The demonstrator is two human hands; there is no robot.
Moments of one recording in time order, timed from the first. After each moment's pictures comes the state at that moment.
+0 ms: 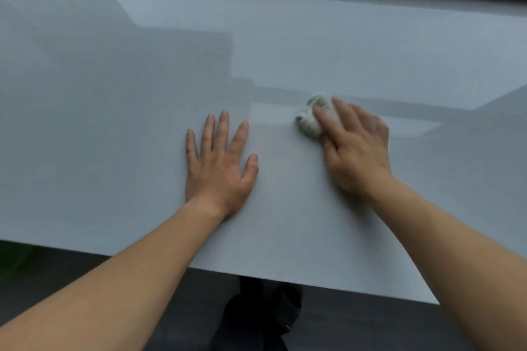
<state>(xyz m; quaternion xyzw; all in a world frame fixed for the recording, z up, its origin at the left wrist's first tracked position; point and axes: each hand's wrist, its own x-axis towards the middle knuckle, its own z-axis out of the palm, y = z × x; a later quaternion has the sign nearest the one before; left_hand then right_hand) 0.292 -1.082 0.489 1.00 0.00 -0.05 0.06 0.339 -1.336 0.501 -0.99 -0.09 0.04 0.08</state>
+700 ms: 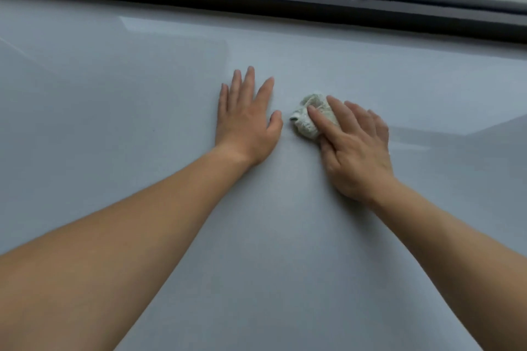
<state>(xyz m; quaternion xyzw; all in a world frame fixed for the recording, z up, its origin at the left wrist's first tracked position) 0.492 -1.117 0.497 0.98 -0.02 -0.05 0.16 0.456 -1.325 0.498 -0.99 -0.11 0.03 0.08</state>
